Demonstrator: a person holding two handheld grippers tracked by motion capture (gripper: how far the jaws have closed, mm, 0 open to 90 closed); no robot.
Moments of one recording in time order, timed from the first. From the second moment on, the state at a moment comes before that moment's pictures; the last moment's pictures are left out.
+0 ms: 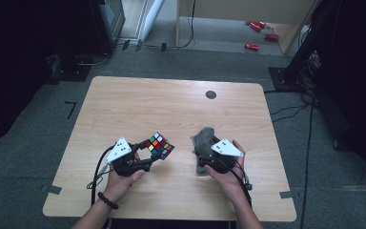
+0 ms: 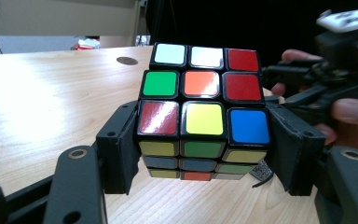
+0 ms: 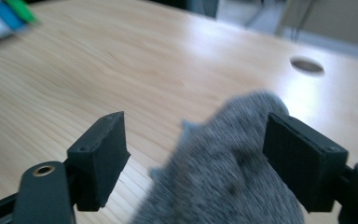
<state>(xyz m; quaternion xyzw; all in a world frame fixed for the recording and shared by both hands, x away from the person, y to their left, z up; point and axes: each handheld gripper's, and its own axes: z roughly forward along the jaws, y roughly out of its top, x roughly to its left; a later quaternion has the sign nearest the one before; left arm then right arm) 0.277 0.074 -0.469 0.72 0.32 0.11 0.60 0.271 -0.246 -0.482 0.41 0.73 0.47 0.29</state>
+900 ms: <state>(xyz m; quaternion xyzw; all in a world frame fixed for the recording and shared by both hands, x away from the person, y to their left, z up) 0.270 0.054 -0.467 0.72 0.32 0.04 0.61 0.234 -0.166 -0.484 0.24 0.75 0.51 0.33</state>
